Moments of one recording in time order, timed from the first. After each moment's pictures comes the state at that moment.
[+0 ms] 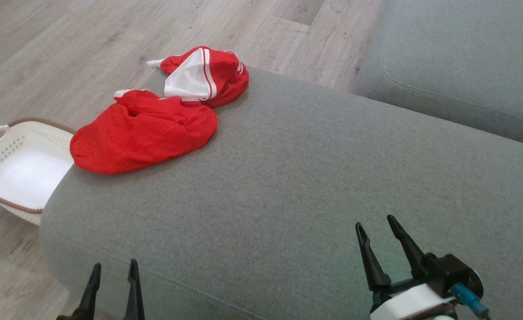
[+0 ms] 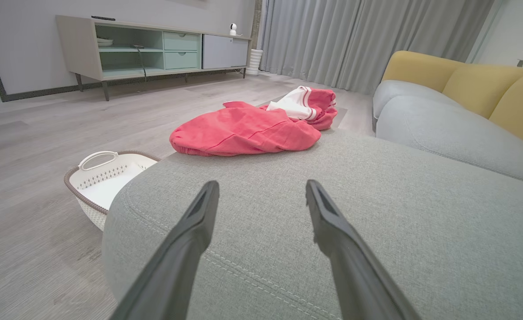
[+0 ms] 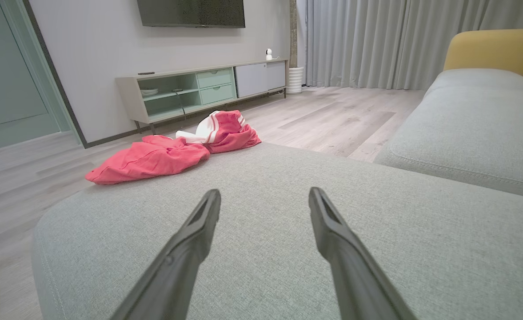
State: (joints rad) left arm 0.24 0.15 -0.13 0.08 -0.28 0.04 -0.17; right arm 0.07 -0.04 0.22 0.26 0.14 0.13 -0.25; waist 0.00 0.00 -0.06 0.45
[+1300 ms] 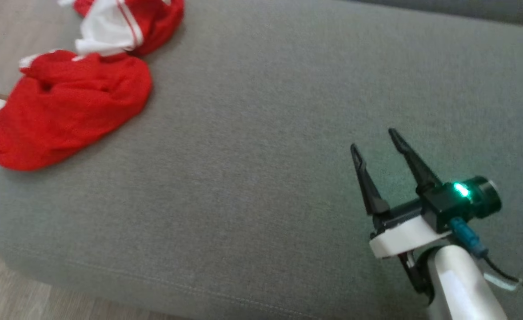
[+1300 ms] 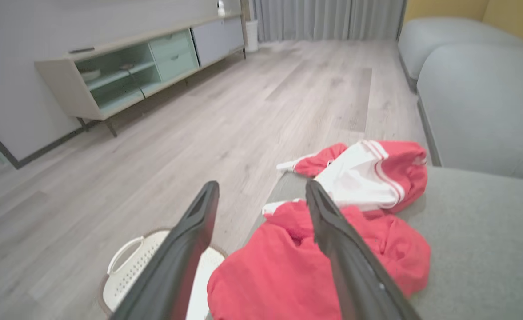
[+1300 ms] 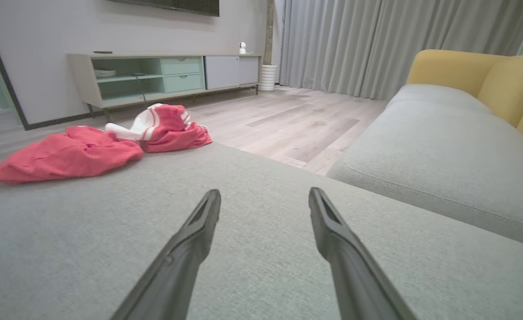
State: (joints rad) left arm -0.51 0.55 0.05 0.37 -0.49 -0.11 0.25; right arm -0.13 -0.05 0.20 0.06 -0.09 0.13 -0.13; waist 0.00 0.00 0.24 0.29
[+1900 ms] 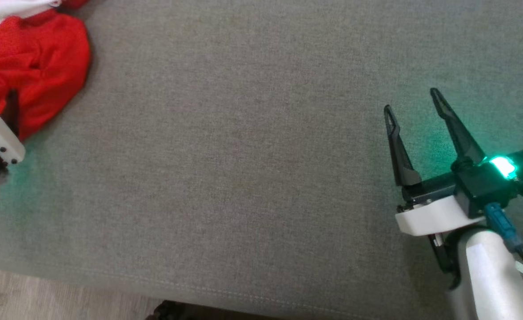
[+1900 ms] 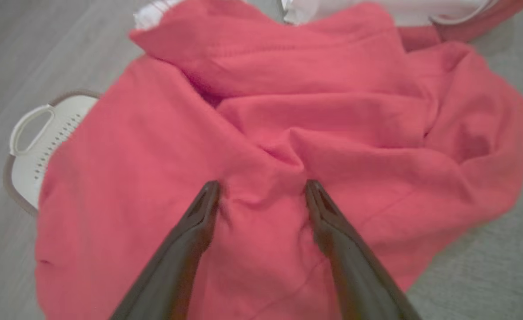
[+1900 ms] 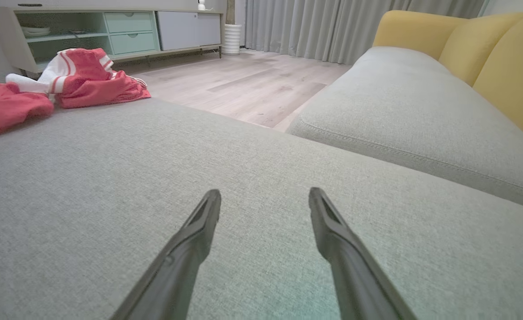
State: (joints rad) left arm -0.76 0.46 -0.10 0.81 -0.56 -0.13 0.35; right arm -0.15 -0.05 0.11 -0.13 -0.18 0.13 -0.05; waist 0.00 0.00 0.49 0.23
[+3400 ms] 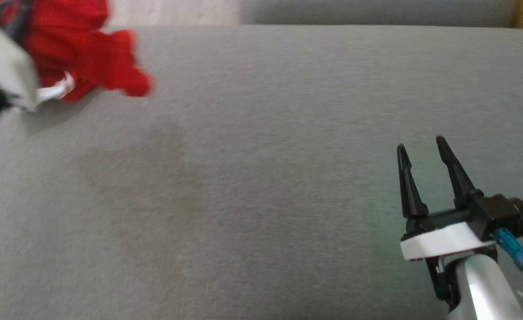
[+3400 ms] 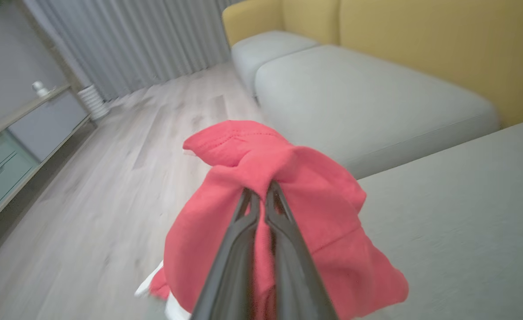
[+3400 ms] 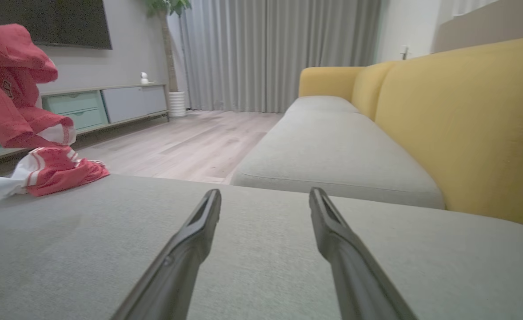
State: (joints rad) left arm -0.88 0.67 -0.47 0.34 -0.63 -0.13 0.44; right arm -0.11 -0.05 0.07 0.12 0.02 0.13 -0.22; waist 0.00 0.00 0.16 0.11
